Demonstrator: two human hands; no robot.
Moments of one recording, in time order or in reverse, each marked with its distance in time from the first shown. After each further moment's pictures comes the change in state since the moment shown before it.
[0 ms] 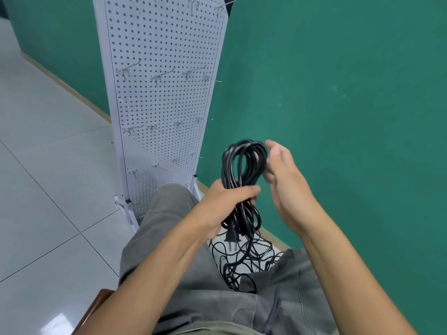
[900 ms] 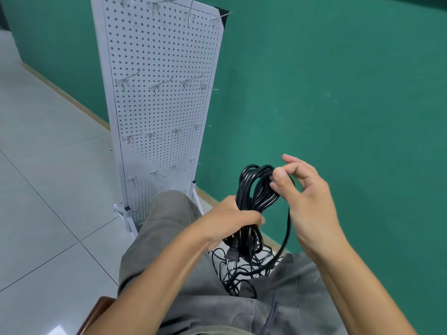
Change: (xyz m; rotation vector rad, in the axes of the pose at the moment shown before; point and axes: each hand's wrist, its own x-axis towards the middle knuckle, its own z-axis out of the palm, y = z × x) left_hand -0.007 0.001 0.009 0.330 -0.201 -0.070; right_hand -0.039 -0.013 -0.018 -0.200 0.224 -0.234
